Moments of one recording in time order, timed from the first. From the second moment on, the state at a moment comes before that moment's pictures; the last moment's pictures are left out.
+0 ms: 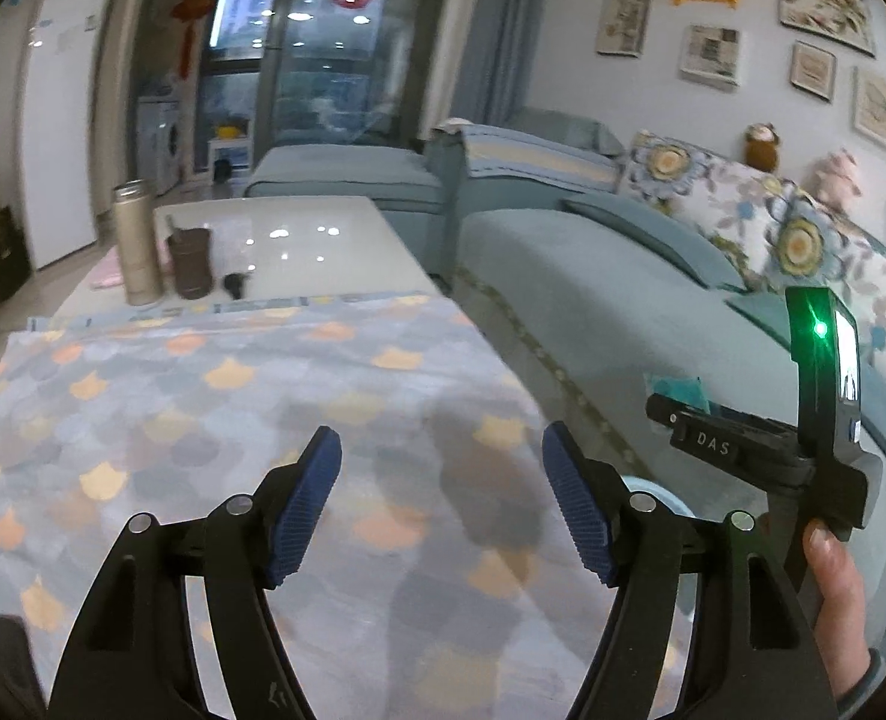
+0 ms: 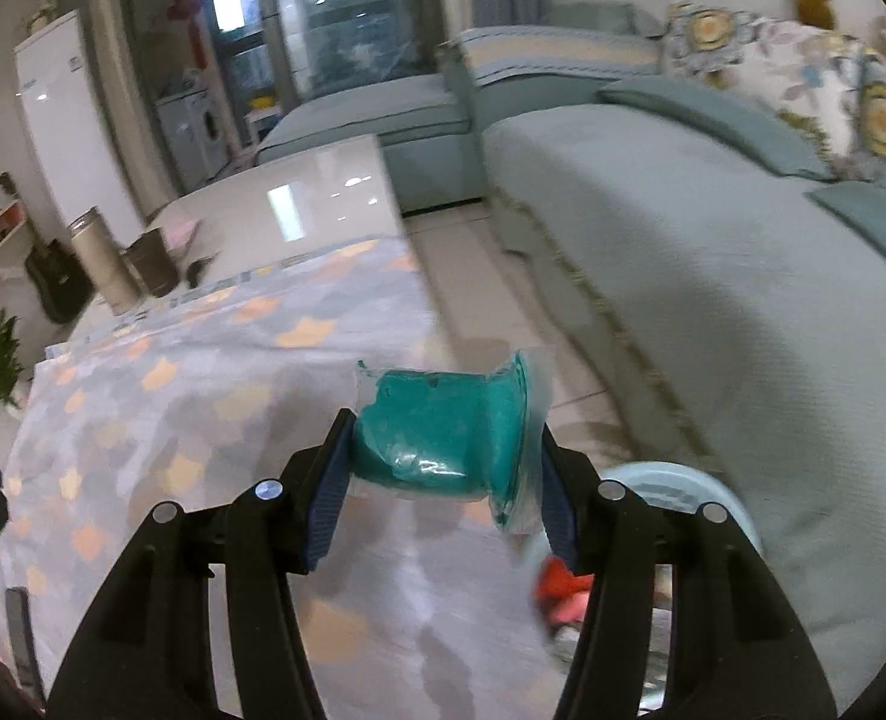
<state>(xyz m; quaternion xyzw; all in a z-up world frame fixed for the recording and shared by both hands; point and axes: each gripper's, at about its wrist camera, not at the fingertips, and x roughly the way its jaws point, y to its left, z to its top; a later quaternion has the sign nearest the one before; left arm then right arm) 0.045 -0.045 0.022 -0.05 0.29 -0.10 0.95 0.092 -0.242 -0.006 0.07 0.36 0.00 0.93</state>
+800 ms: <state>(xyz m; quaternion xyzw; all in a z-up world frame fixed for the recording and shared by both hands) 0.035 -0.162 0.002 0.00 0.30 -0.19 0.93 0.019 -0.388 -0.085 0.16 0.43 -0.13 0.88</state>
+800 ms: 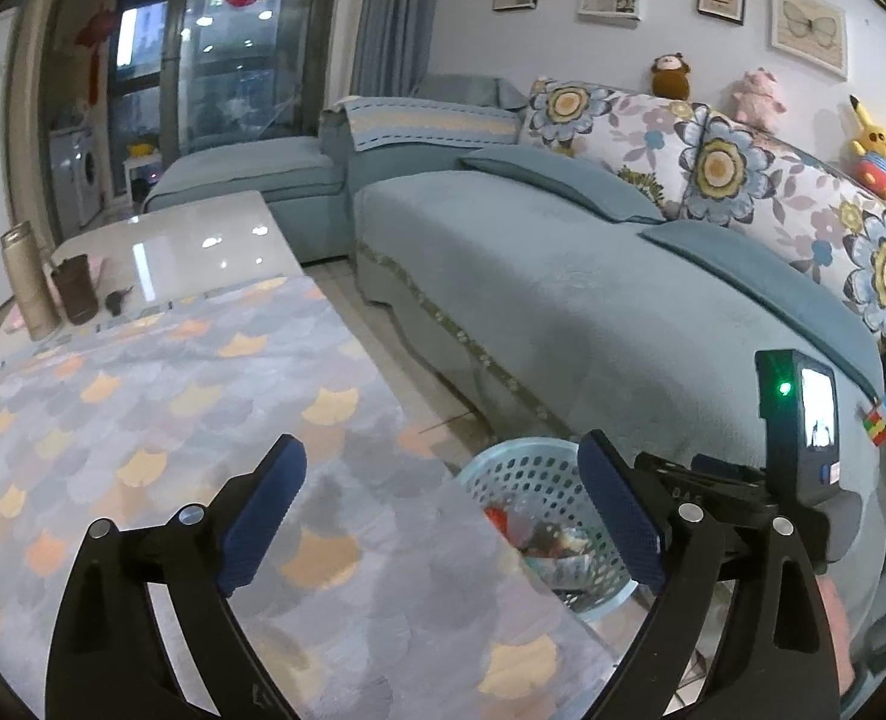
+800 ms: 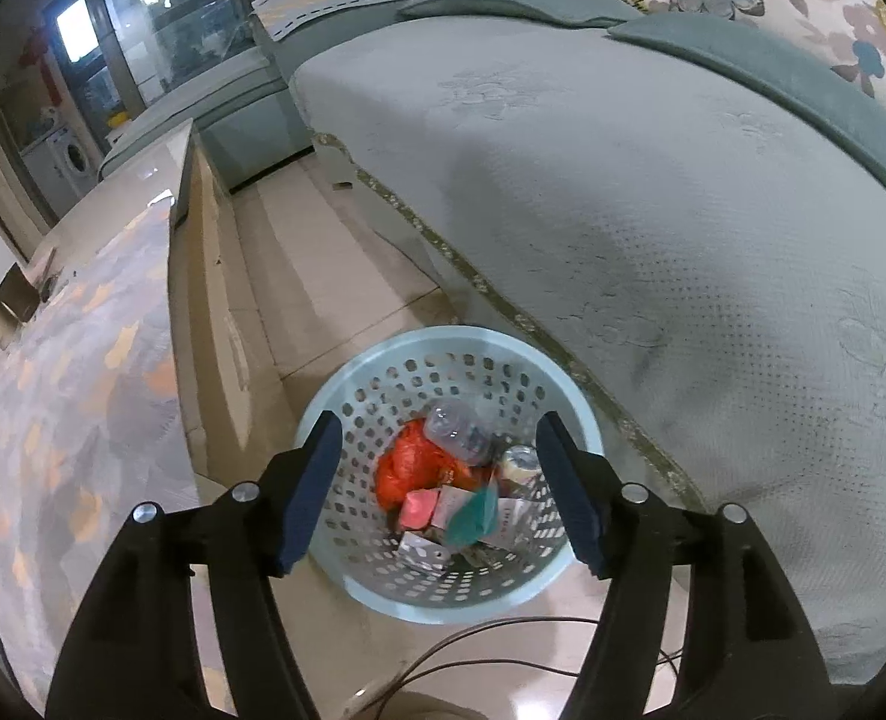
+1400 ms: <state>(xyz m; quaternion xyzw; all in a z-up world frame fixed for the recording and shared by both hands) 0.022 -0.149 -0.003 0.02 0.25 -0.17 0.95 -0.067 -0.333 -0.011 0.09 0.24 -0.16 0.95</state>
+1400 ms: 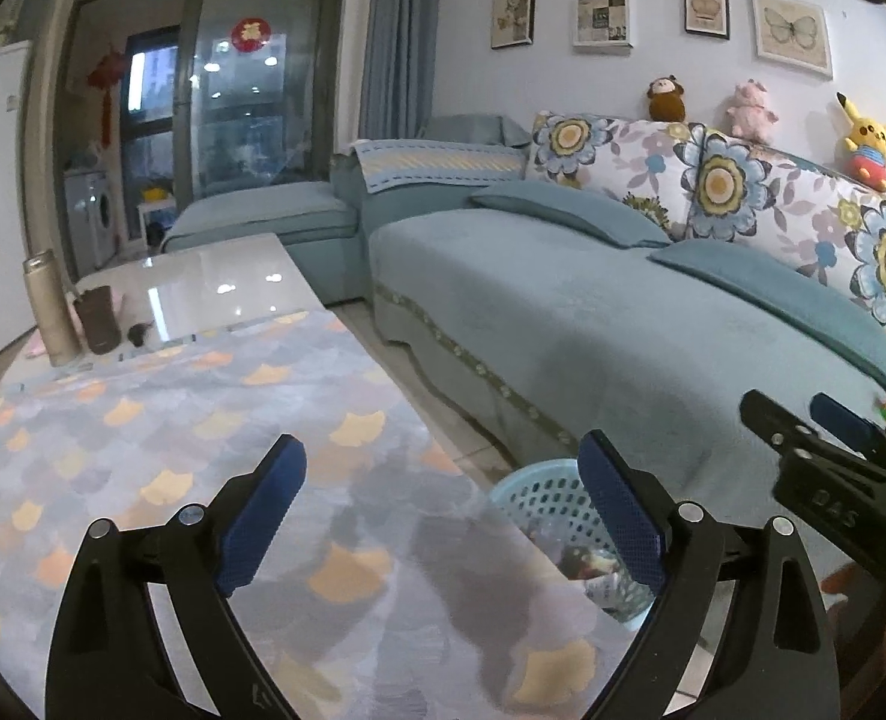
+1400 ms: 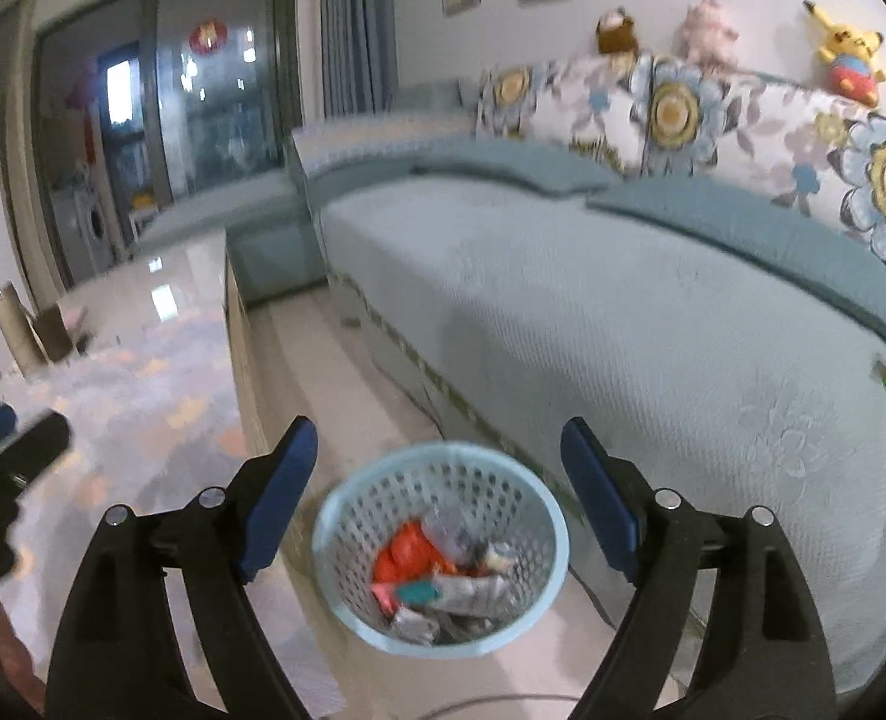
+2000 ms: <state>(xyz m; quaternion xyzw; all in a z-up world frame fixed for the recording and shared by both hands) 0.043 -0.127 -0.009 0.00 0.25 -0.13 0.96 -0.075 -0.299 -0.009 0.06 0.19 -0.18 0.96</state>
